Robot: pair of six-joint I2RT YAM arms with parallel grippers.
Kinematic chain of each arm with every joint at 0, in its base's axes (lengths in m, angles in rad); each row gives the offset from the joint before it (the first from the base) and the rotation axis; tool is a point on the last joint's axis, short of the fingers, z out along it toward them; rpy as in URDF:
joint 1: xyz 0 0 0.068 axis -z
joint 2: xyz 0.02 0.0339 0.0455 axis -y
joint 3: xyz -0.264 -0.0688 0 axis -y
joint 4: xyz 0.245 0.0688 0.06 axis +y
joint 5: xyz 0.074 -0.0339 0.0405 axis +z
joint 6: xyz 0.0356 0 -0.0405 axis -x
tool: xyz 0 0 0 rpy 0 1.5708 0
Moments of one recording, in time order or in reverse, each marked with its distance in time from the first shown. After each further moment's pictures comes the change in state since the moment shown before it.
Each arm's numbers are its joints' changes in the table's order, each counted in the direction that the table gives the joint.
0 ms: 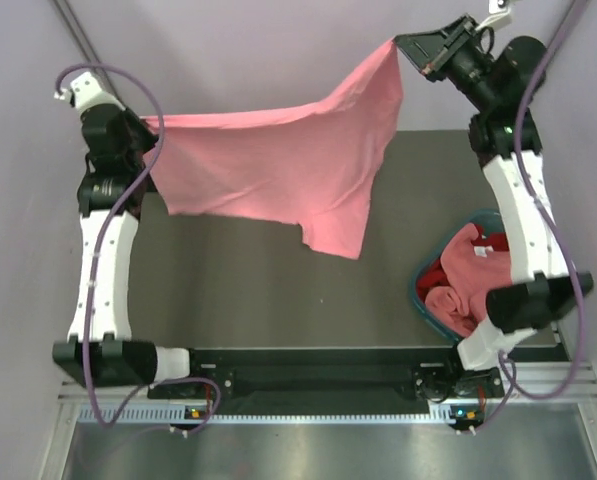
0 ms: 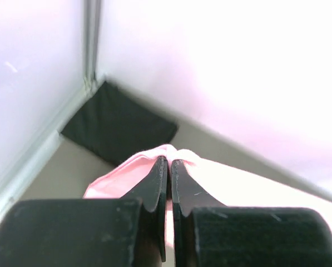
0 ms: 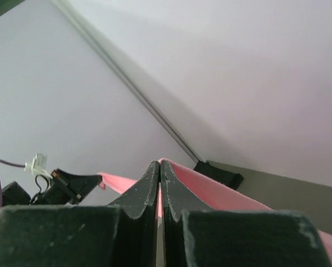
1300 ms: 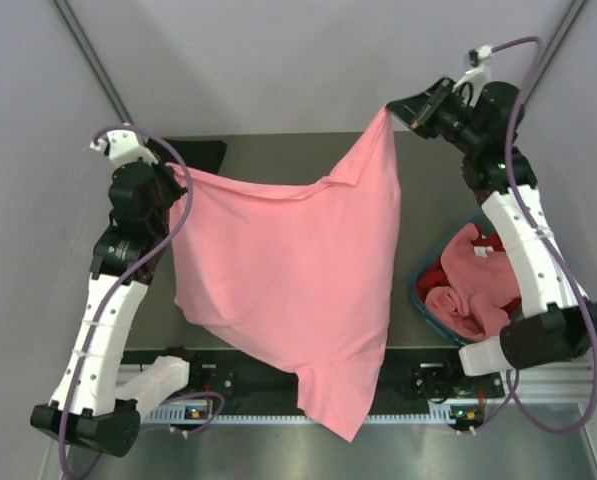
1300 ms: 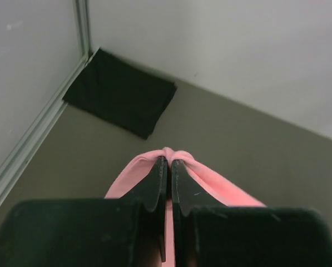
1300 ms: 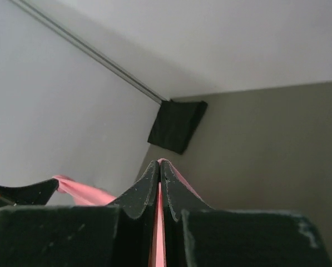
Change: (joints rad) left arm 0.269 0.398 -0.275 0.042 0.216 -0.068; right arm -0.075 0.334 -0.374 0.203 -0.093 0.102
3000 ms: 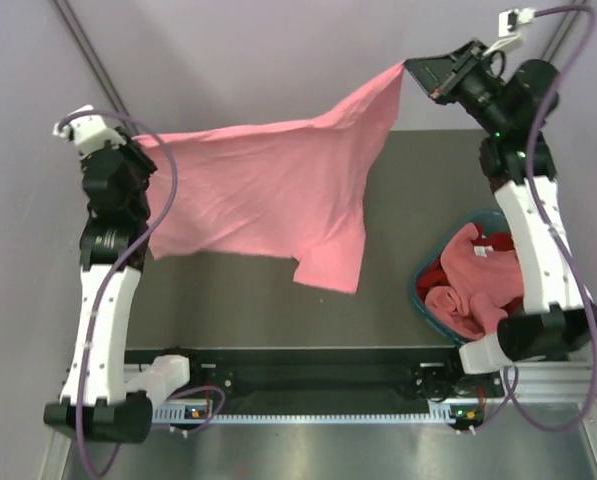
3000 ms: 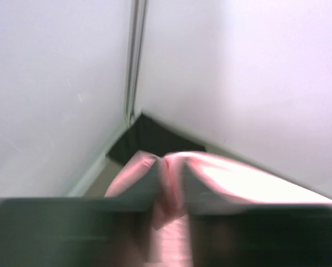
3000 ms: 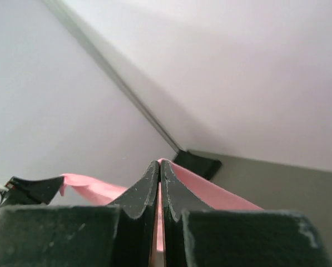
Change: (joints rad) left arm -0.178 -0.097 0.023 -0.140 0.003 -0.108; right arm 0.066 -0.128 0.154 -0.151 0.064 0.007
